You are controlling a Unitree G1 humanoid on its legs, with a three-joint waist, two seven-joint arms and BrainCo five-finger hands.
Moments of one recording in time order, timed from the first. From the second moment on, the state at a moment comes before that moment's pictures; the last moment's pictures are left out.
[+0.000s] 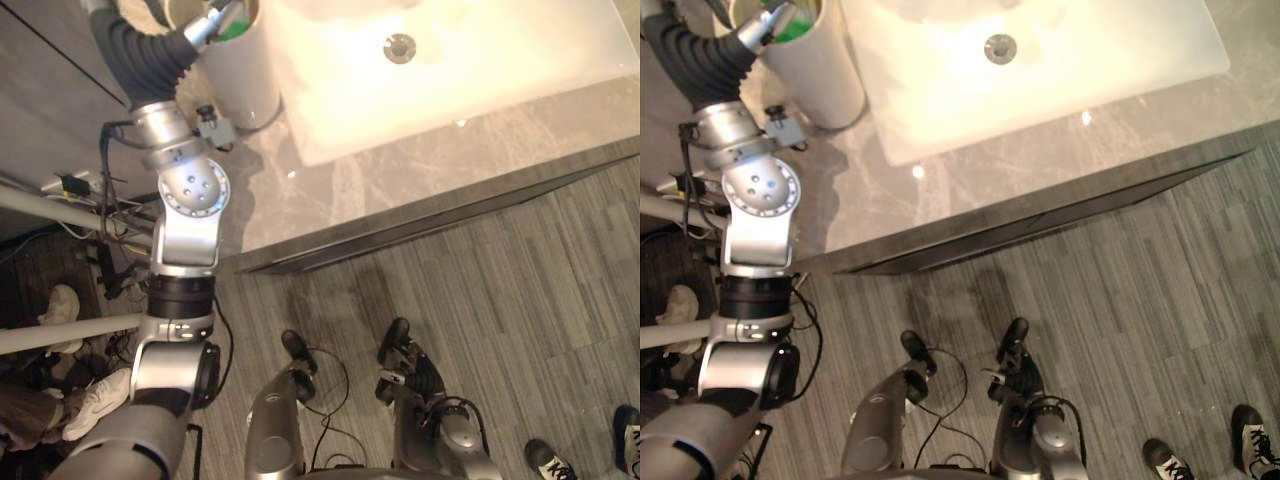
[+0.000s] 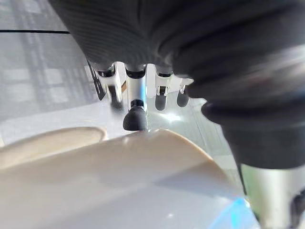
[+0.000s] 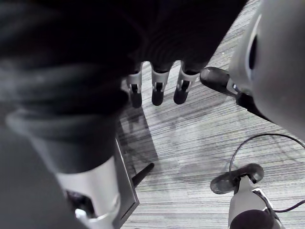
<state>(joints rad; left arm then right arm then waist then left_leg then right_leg) -0.83 0.31 0.08 0.03 0.29 -0.21 0.59 0.15 -0.12 0.20 0.55 0.19 -0.26 -0.01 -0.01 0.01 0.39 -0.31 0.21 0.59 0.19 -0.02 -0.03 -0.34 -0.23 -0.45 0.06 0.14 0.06</state>
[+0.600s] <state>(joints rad) -0.83 0.32 0.17 -0.04 0.28 -0.21 0.61 0.15 -0.11 0.21 0.55 0.18 -0.26 0.00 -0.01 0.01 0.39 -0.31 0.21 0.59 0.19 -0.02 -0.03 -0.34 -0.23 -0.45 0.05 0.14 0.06</state>
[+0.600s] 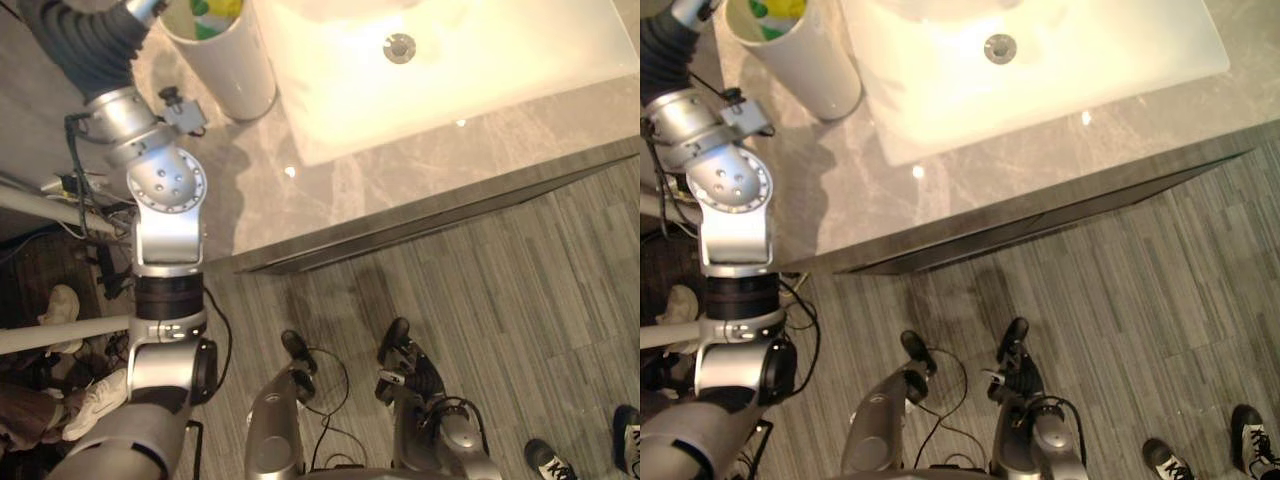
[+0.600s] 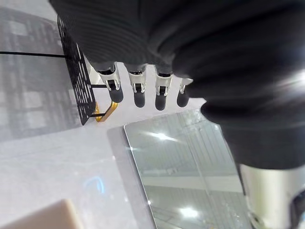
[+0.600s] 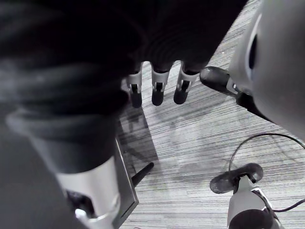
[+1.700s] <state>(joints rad) -0.22 0.08 0.26 -0.31 0.05 -0.35 0.55 0.14 -0.08 0.16 0.78 0.15 -0.22 -0.01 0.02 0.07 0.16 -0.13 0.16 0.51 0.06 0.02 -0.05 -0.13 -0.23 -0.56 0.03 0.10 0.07</state>
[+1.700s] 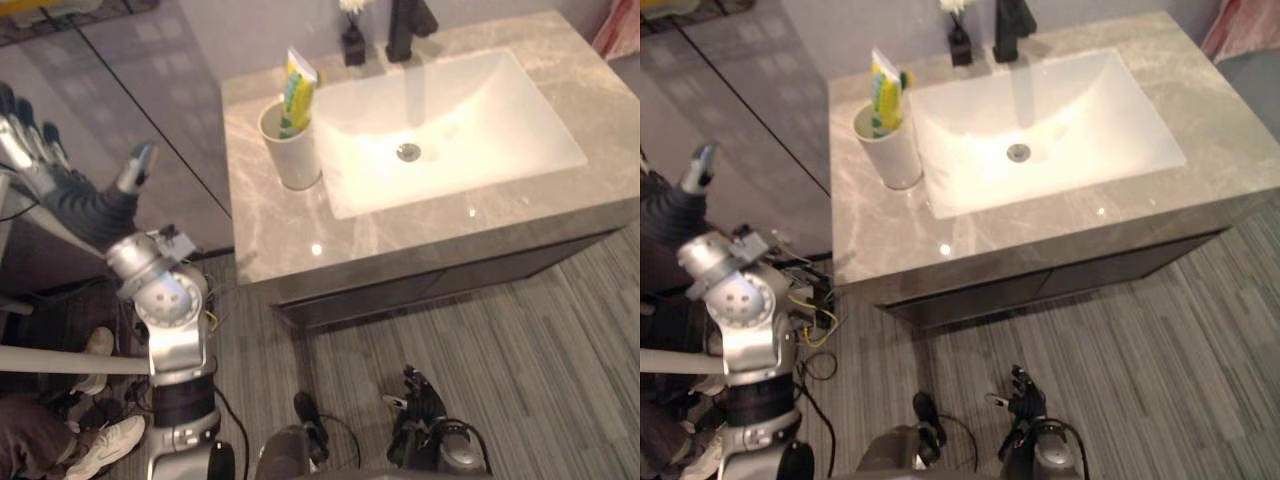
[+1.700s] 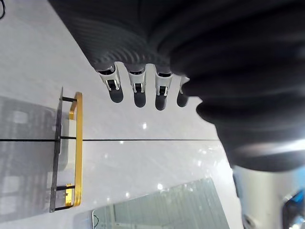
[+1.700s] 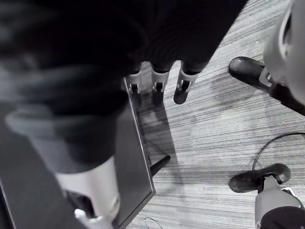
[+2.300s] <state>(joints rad) 0.30 -0.07 0.03 -0.33 -0.37 -0.32 0.17 0.09 -0.04 0.08 0.99 0.11 -0.19 0.00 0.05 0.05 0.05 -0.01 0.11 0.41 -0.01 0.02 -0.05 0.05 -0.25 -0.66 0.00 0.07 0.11</state>
